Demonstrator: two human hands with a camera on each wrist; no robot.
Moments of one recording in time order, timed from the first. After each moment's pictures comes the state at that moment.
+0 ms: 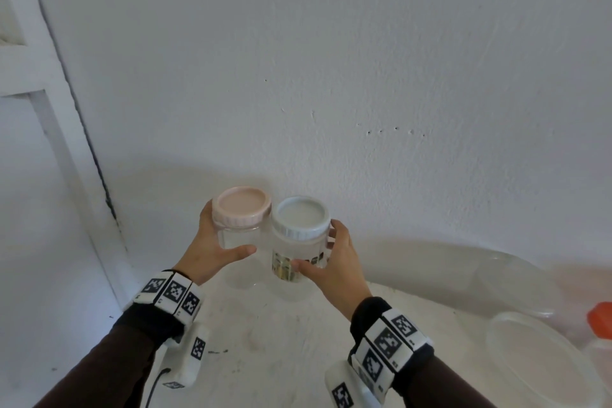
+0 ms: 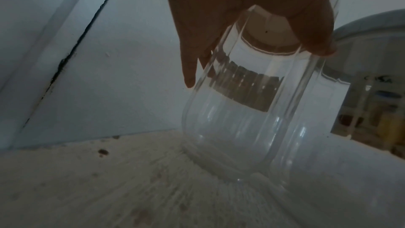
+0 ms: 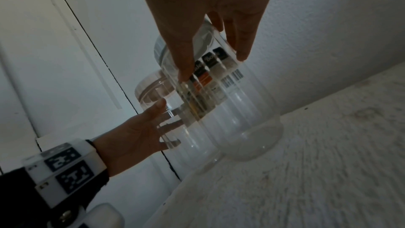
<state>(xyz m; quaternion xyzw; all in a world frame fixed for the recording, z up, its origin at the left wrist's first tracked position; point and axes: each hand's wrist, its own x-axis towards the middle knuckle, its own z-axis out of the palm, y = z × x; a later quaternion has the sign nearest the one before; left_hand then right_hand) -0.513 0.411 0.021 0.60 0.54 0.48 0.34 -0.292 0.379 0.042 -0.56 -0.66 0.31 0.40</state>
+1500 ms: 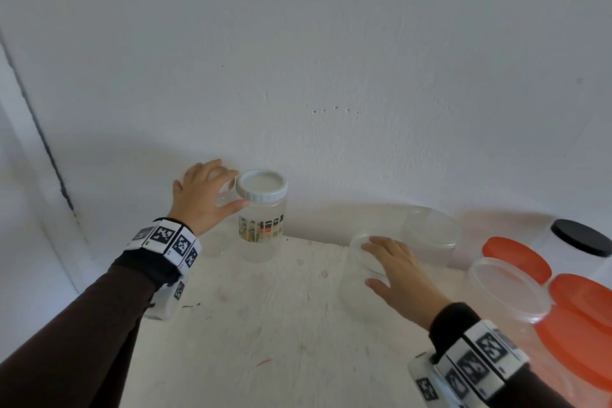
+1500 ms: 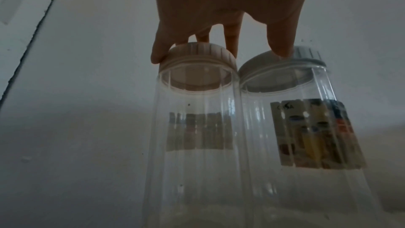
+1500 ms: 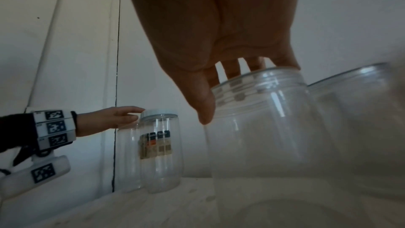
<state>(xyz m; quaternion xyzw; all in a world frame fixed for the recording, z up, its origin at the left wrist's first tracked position) -0.477 0.400 0.065 0.75 0.59 0.30 0.02 -0.154 0.265 0.058 -0.63 -0.77 0.05 0.09</state>
